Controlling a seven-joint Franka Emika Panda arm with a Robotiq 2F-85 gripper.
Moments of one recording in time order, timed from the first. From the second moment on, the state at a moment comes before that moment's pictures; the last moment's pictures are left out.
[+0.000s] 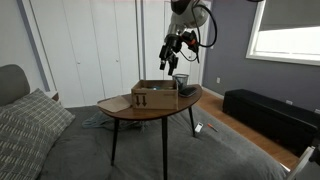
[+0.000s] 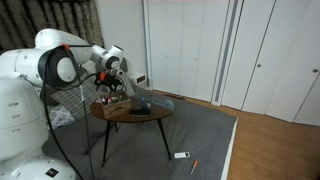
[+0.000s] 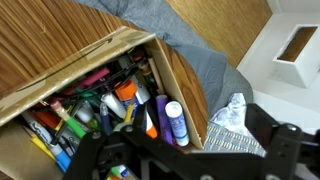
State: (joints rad) arm 0.15 0.16 0.12 -1.76 0.44 1.83 -0.33
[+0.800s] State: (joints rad) arm 0.13 0.22 0.13 -1.74 0.48 1.83 -0.35
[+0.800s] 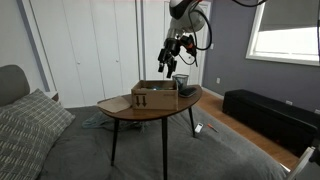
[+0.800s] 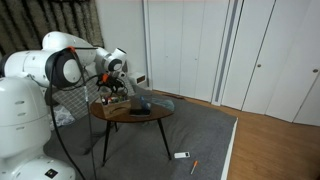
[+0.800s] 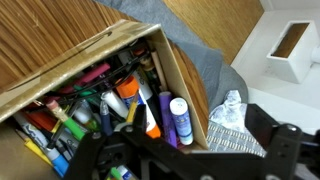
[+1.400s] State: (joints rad) arm 0.10 0.36 0.16 -1.66 0.58 1.81 -0.38
